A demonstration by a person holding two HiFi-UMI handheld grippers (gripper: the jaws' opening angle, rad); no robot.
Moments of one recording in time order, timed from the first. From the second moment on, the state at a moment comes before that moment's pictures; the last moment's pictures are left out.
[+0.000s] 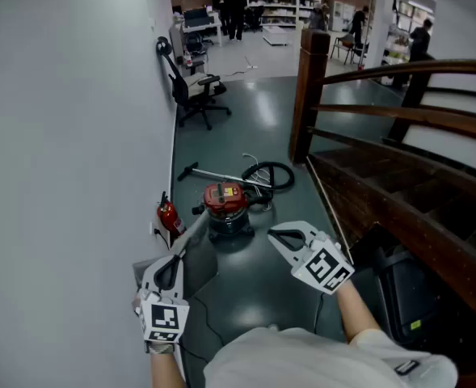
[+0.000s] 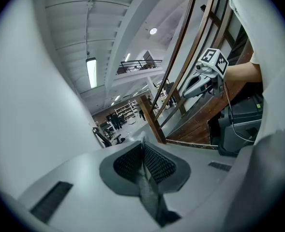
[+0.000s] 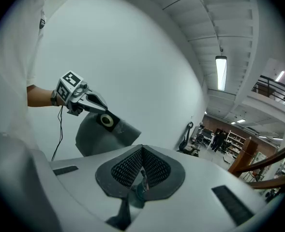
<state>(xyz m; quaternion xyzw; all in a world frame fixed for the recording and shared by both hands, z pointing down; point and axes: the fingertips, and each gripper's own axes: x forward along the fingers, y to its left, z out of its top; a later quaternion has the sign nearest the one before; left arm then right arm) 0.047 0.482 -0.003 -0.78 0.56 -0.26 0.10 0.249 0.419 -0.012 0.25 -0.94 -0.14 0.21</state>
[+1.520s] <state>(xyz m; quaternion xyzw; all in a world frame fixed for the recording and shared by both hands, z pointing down) 0.113 0.455 0.013 -0.77 0.58 -0.26 0.08 0.307 0.396 -0.011 0.21 -0.96 -0.12 0.16</state>
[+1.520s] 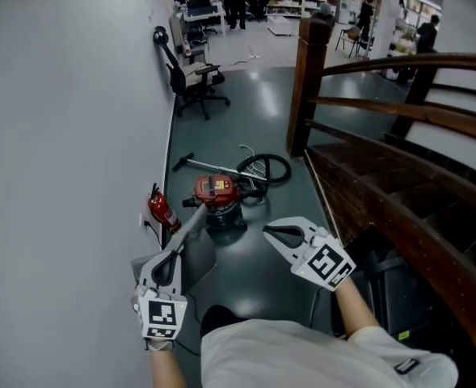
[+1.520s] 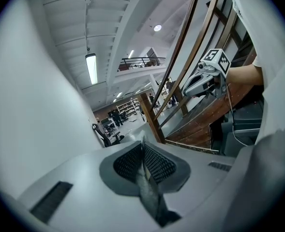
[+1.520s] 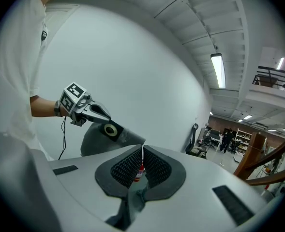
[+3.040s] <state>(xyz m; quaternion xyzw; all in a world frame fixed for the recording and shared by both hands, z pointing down) -0.017 0.171 0.037 -0.80 0.54 -0.25 0.05 0.193 0.118 0.001 0.27 -0.95 -0.06 0.14</state>
